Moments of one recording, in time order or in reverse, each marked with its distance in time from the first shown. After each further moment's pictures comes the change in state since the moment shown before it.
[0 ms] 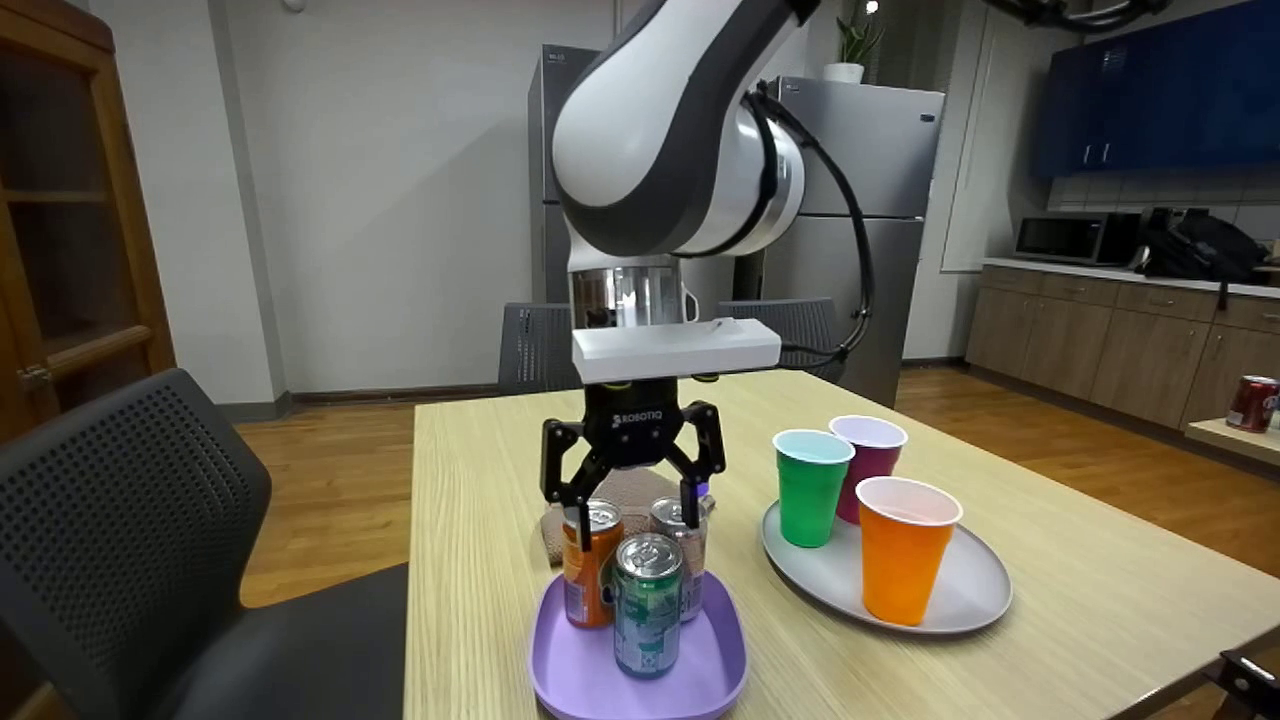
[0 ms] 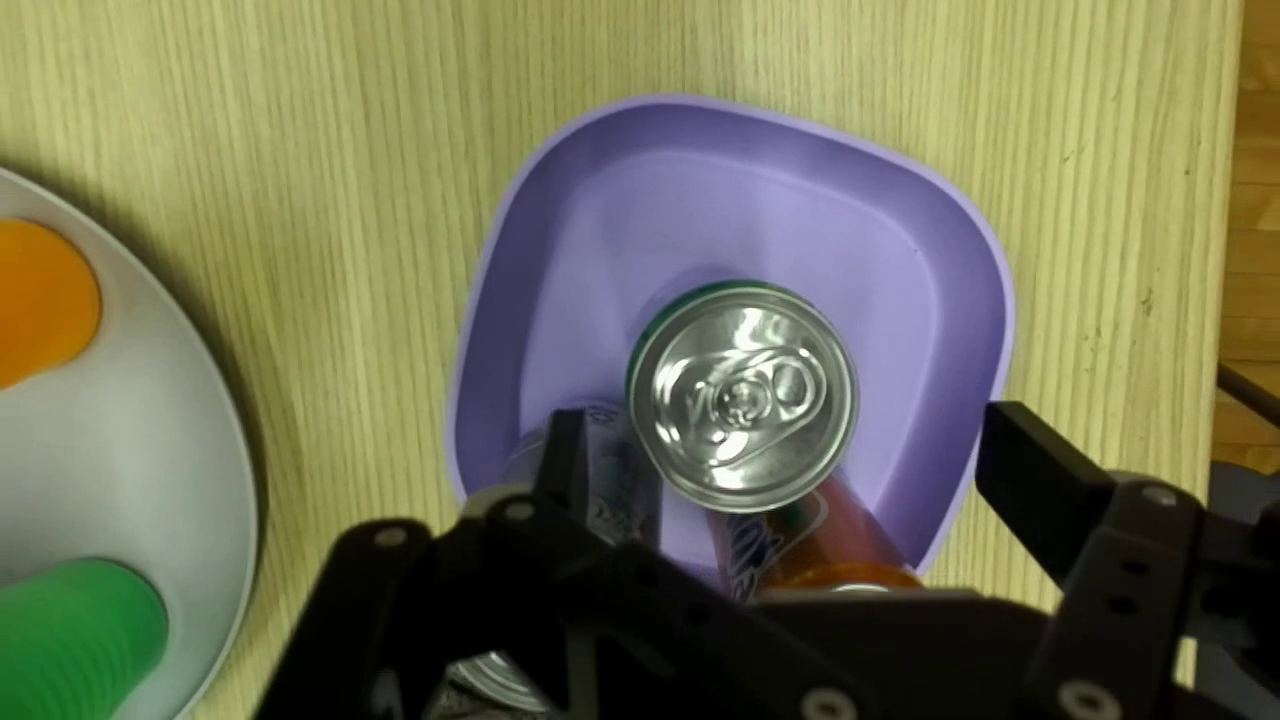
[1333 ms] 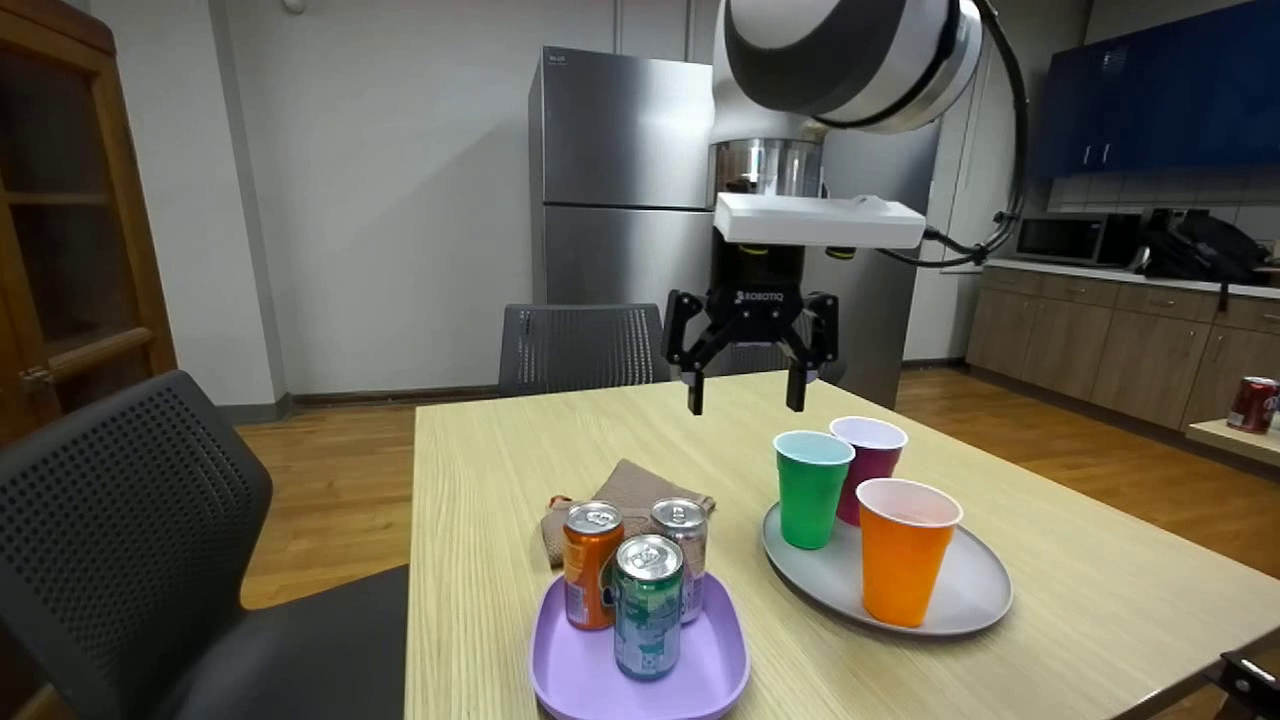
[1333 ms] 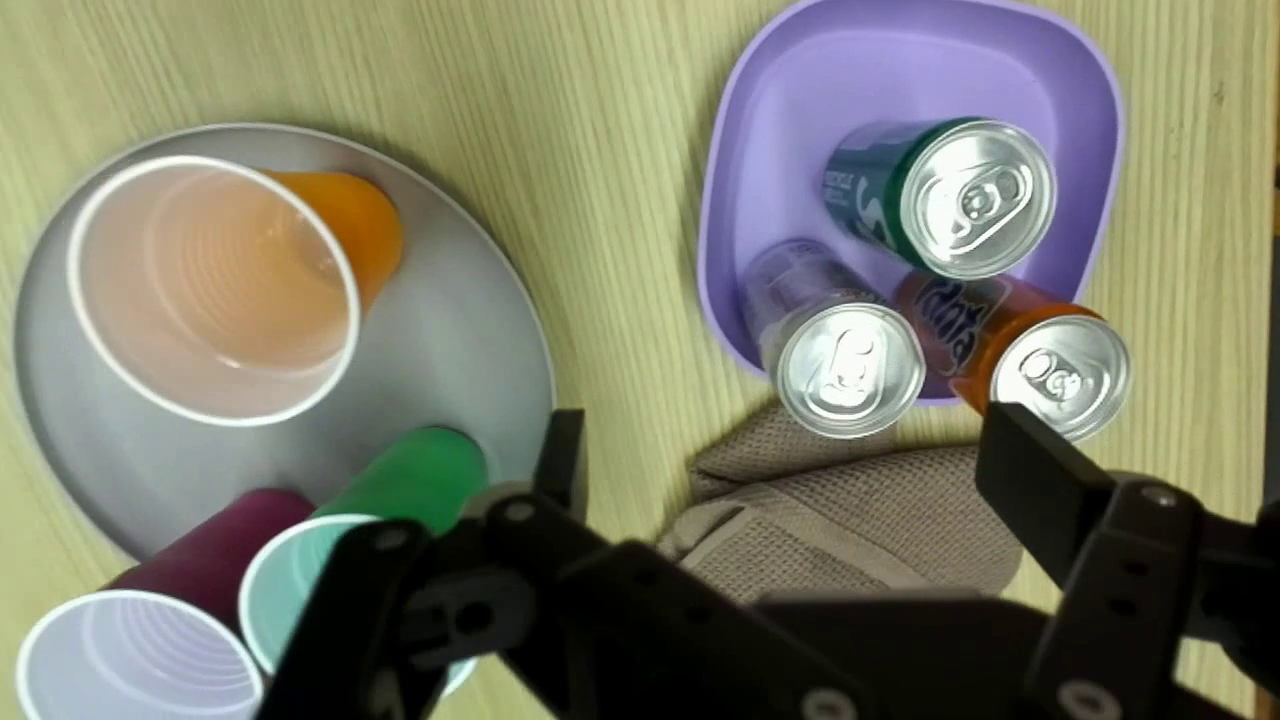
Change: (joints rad) arm -0.142 -0.348 -0.030 -0.224 0.002 0.017 -0.006
